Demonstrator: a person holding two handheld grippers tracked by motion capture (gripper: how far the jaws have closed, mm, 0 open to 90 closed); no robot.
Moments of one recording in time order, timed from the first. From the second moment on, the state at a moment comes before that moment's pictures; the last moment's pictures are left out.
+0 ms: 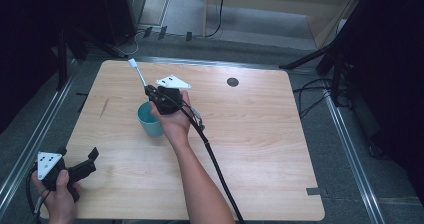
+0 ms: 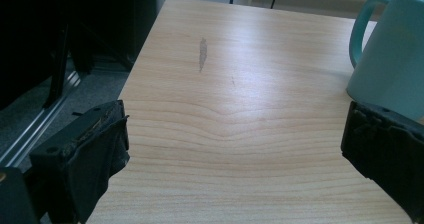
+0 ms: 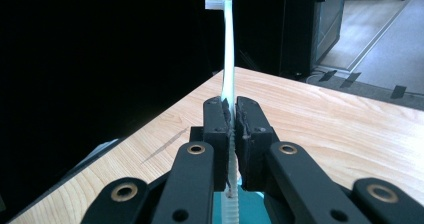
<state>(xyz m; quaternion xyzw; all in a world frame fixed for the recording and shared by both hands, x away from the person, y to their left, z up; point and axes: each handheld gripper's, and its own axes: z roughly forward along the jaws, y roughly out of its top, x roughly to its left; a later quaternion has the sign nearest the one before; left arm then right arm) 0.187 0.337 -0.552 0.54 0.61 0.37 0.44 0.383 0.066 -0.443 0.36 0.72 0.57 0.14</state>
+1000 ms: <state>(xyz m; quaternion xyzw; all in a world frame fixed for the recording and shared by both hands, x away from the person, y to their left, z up) 0.187 0.337 -0.552 0.54 0.61 0.37 0.44 0.376 0.065 -0.476 0.35 0.74 0.57 0.12</state>
